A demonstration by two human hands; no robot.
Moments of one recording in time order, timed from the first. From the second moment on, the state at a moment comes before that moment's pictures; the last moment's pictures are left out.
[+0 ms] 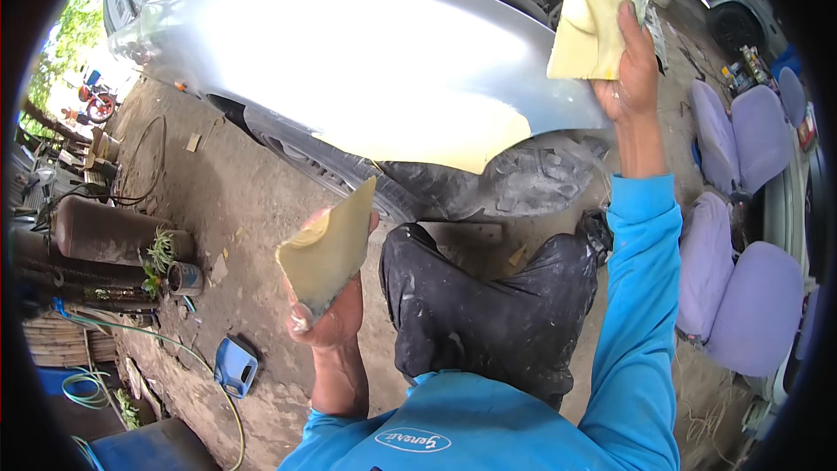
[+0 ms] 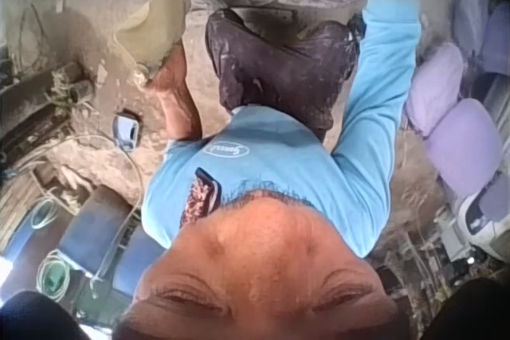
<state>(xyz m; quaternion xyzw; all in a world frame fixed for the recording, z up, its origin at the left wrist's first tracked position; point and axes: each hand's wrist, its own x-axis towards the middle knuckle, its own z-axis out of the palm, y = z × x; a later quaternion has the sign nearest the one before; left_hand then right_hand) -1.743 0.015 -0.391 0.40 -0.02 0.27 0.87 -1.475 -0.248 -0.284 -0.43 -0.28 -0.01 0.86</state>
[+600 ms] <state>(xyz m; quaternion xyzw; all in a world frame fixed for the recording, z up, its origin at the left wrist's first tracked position) -1.761 -0.056 -0.380 0.77 -0.14 0.30 0.55 -1.663 -0.214 -0.375 -0.44 -0.08 0.25 0.86</state>
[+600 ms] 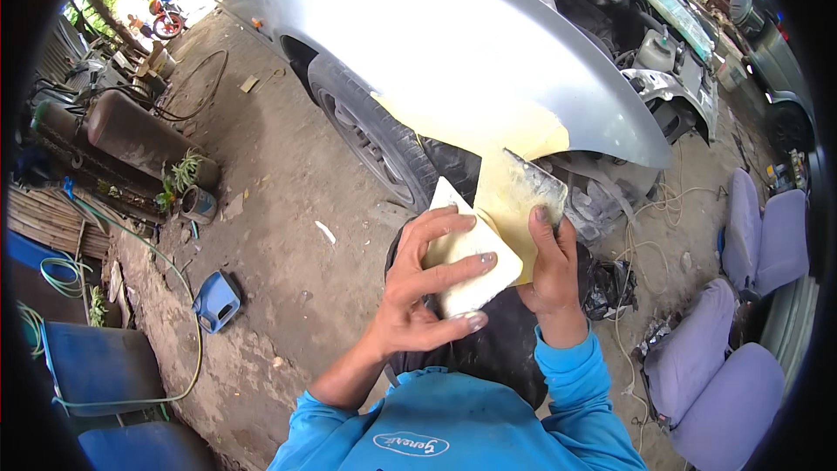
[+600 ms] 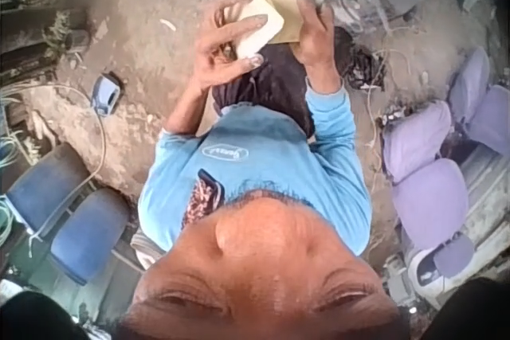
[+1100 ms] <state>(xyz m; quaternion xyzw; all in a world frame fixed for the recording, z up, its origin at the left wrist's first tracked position) -1.755 -0.077 -0.338 0.97 -0.12 0.10 0.20 -1.653 -0.260 -0.381 -0.63 -0.14 0.07 0.76</state>
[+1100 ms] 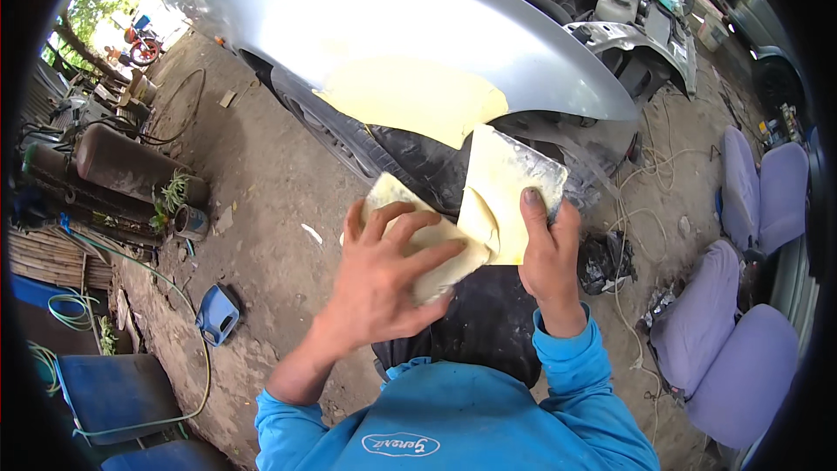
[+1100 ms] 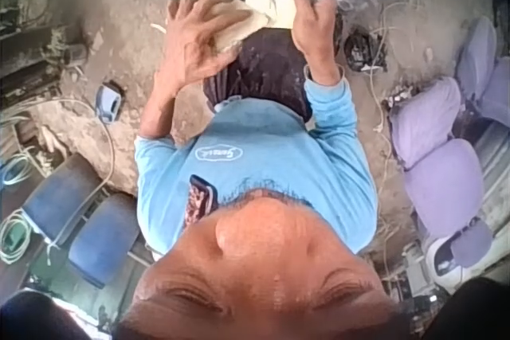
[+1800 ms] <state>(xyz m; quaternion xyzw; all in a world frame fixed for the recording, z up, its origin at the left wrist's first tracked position) -1.677 -0.058 -0.364 0.92 -0.16 0.36 0.07 -1.649 -0.308 -0.388 -0.50 0.05 -0.21 0.84</state>
